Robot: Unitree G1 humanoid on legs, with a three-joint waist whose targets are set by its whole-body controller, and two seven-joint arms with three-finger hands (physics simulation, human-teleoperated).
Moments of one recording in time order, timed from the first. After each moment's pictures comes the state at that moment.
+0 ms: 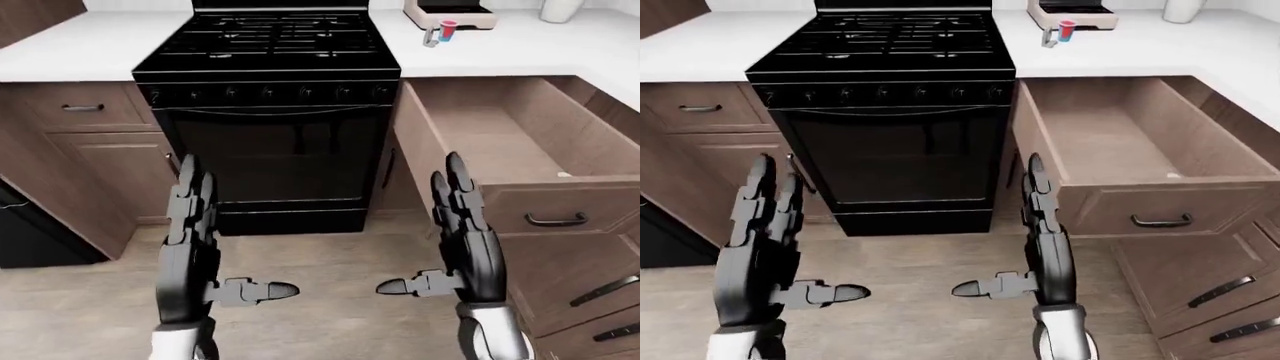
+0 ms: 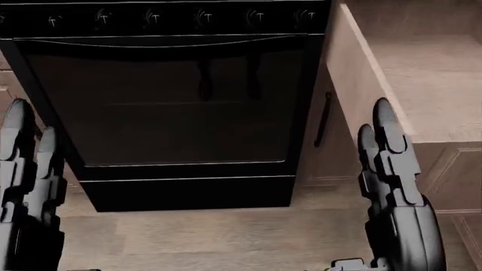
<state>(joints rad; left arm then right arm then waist) 0.25 0.00 0.01 -0.65 0.01 0.00 -0.05 0.21 -0.01 0.02 -0.54 -0.05 -0.02 0.09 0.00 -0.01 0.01</state>
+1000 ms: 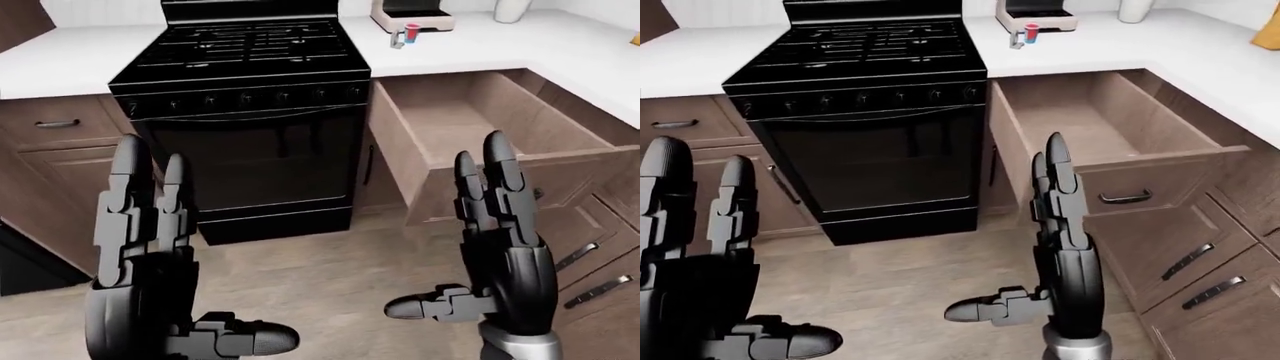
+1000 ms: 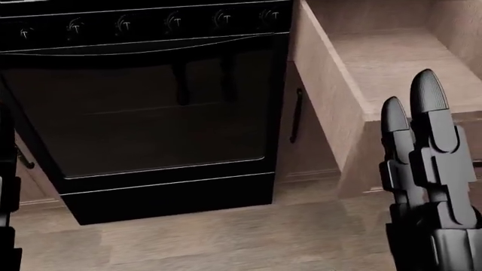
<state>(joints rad) 0.39 -0.01 -0.01 -0.96 -0.10 -0.05 -0.10 0.30 -0.01 0.06 -0.81 -0.05 -0.04 0.09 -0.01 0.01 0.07</state>
